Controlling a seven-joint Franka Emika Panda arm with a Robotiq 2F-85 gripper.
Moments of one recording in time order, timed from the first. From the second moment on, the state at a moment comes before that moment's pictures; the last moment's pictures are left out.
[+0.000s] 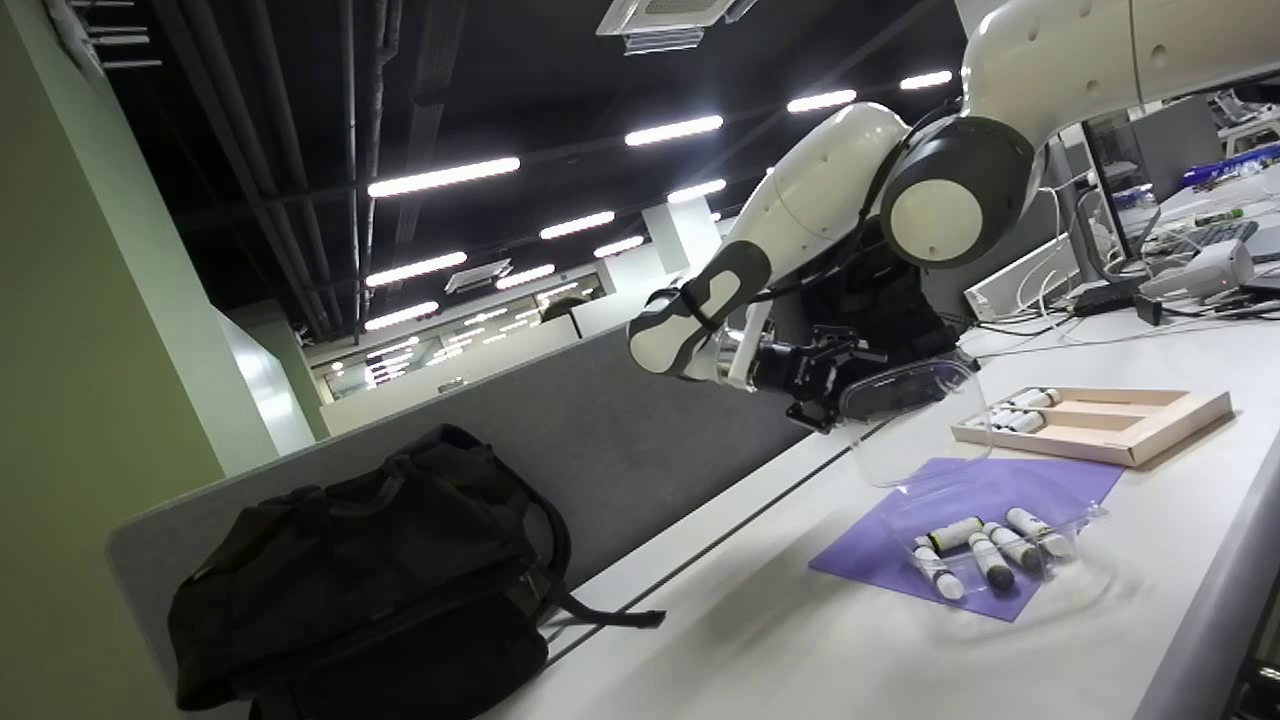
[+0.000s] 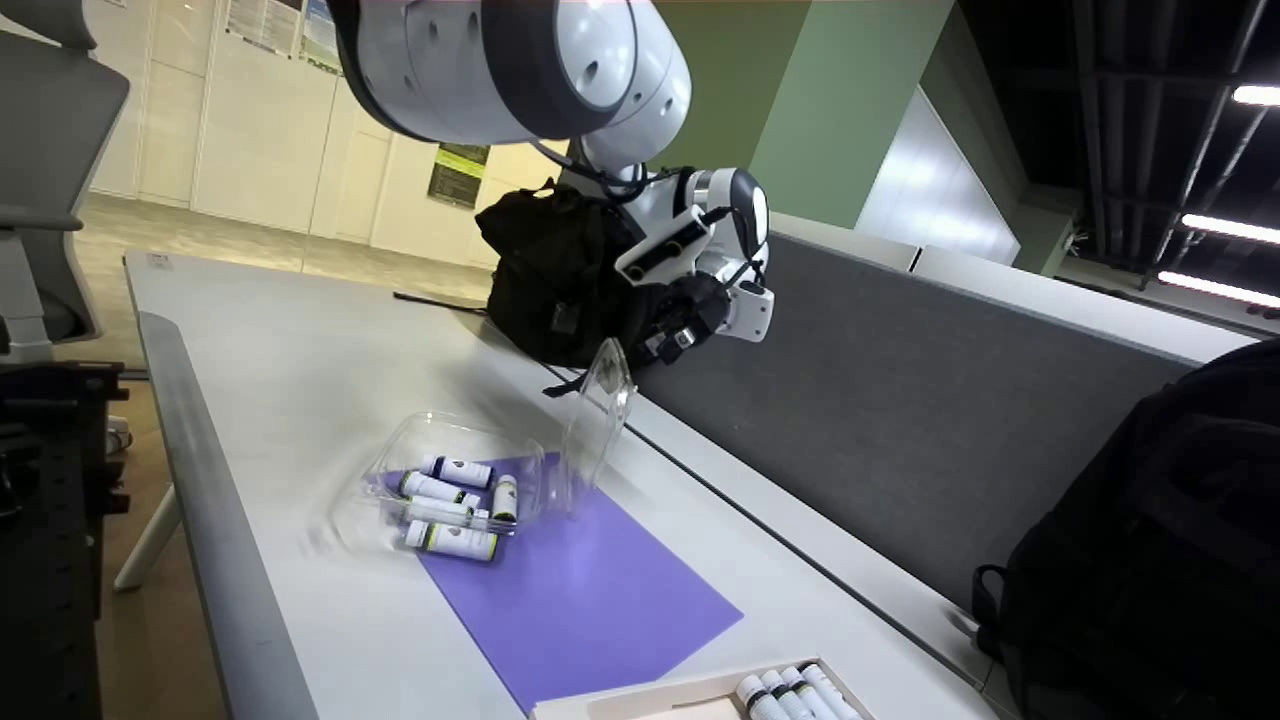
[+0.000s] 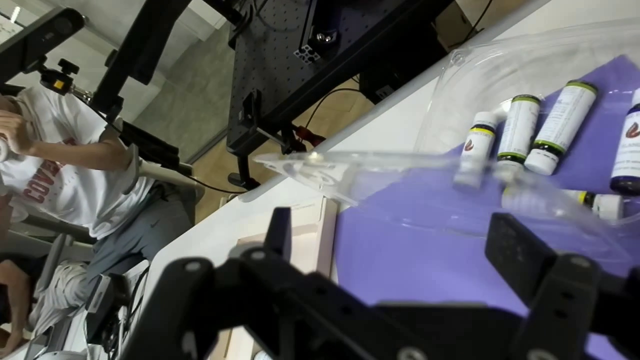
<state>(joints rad) 0.19 1.37 -0.20 -0.44 -0.13 0.76 0.49</state>
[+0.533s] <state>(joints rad) 0.20 1.39 -0.18 -0.45 -0.09 0.67 0.49</state>
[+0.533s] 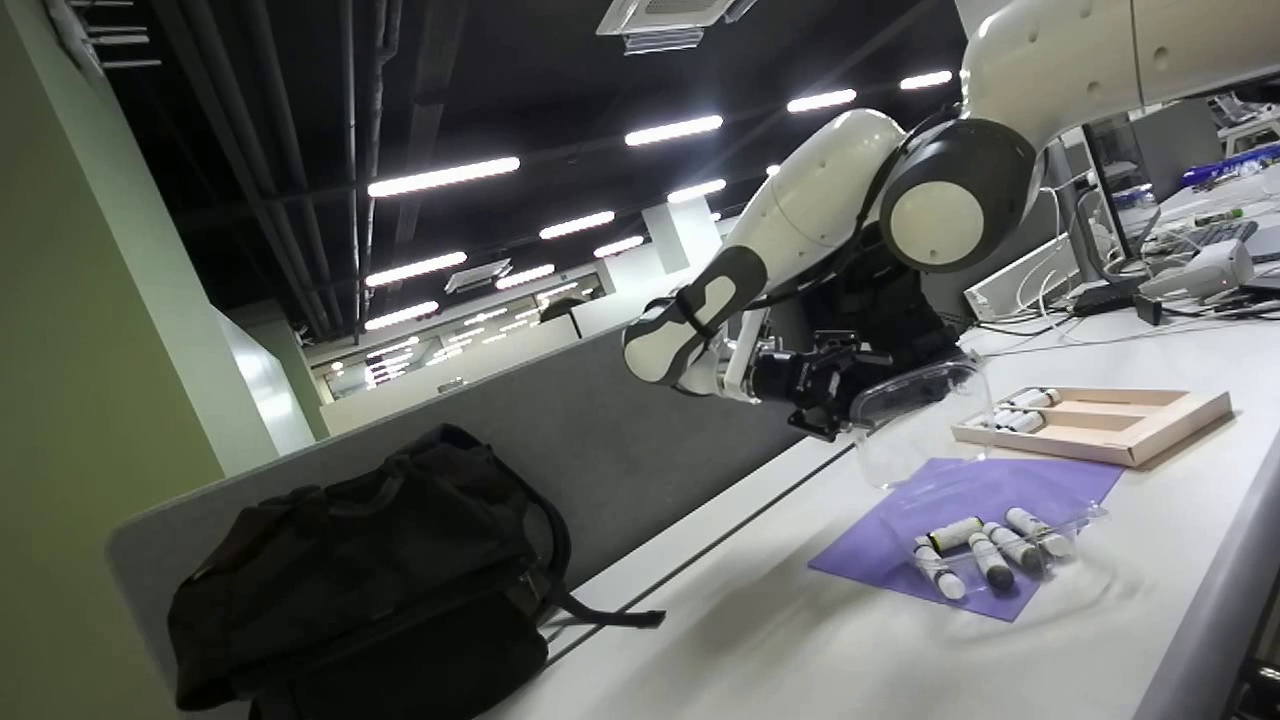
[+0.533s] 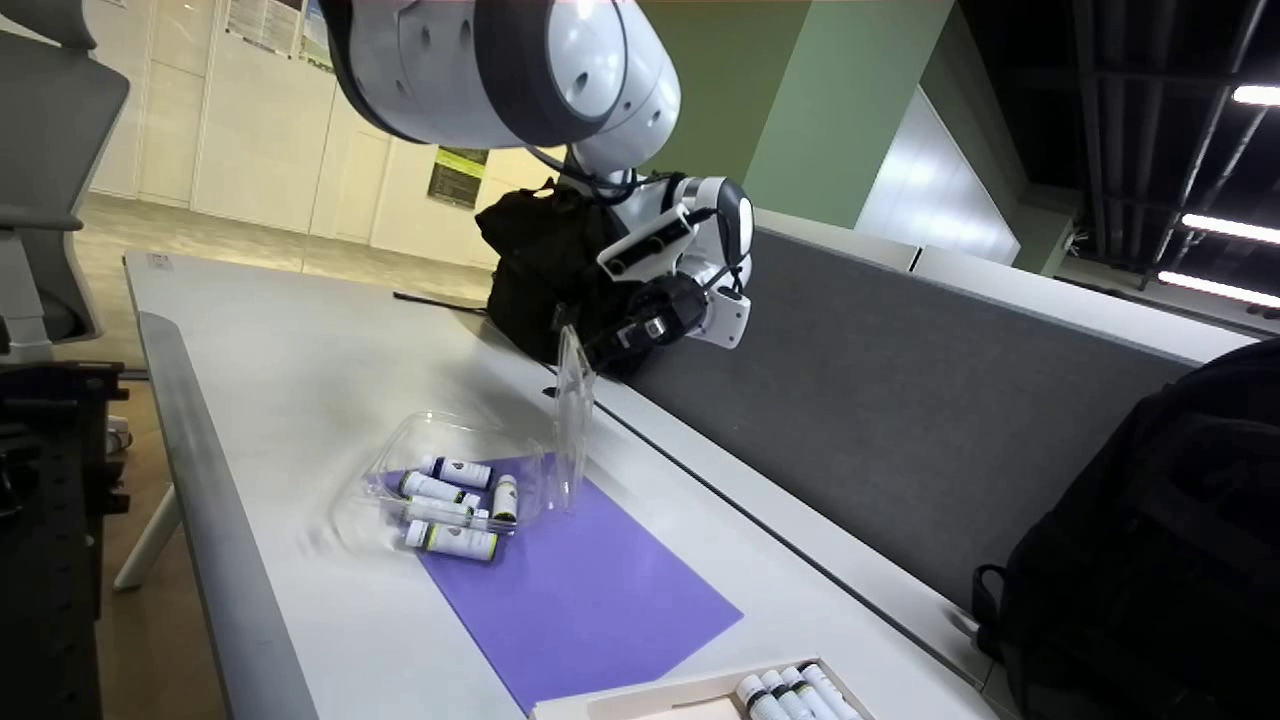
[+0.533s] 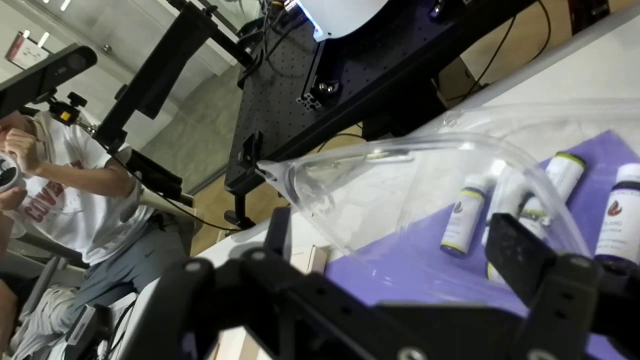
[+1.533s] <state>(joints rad) 0.26 1.46 -0.12 -0.44 -0.06 0.53 0.44</state>
